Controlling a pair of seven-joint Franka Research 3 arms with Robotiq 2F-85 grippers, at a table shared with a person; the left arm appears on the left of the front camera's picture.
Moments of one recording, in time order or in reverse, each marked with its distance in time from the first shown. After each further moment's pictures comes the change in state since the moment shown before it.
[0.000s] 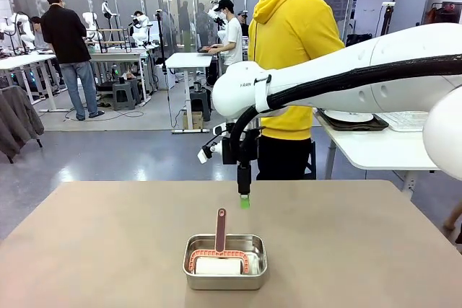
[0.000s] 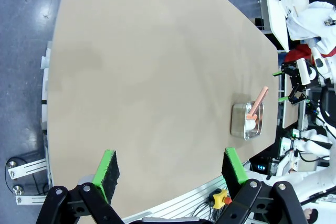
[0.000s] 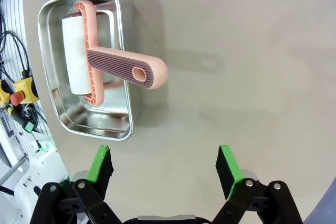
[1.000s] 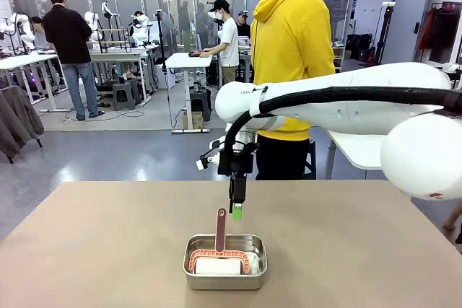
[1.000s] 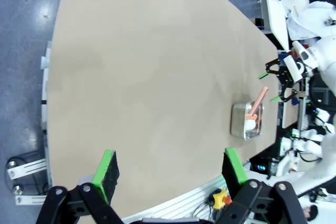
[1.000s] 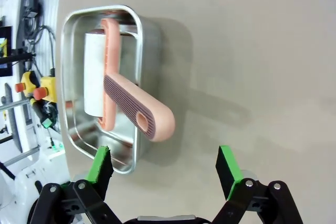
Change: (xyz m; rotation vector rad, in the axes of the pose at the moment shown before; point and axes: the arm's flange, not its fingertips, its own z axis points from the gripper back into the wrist) left arm 0.000 0.000 0.000 0.000 0.000 0.000; right arm 0.014 -0.038 -0.044 0.260 -0.105 0.146
